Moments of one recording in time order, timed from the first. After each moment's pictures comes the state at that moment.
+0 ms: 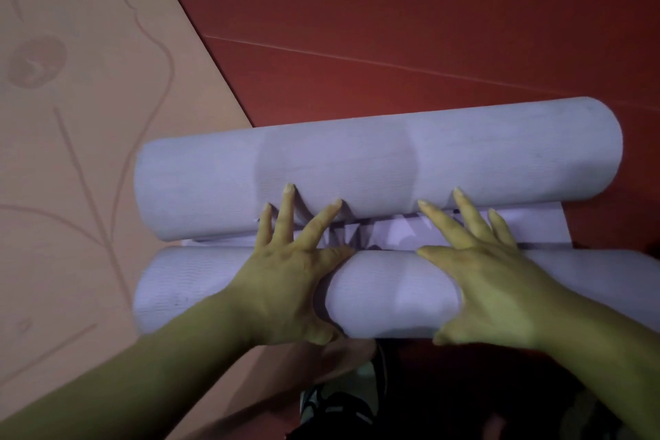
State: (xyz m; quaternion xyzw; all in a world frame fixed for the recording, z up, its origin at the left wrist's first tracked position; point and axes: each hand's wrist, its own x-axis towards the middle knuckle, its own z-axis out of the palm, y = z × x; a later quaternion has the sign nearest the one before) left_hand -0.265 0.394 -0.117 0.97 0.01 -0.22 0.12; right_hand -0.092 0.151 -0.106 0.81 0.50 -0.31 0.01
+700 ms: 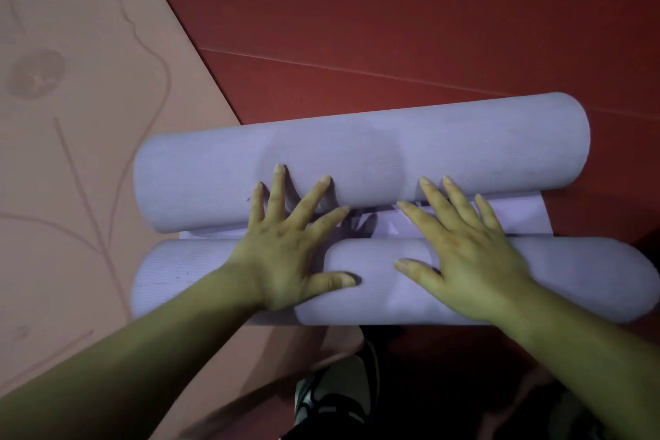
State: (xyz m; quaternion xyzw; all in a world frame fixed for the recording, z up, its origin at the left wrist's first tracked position) left_hand -0.241 0.403 -0.135 1.00 0.03 -0.06 0.07; right_hand -0.092 0.154 -0.139 0.88 0.45 -0.15 -0.05
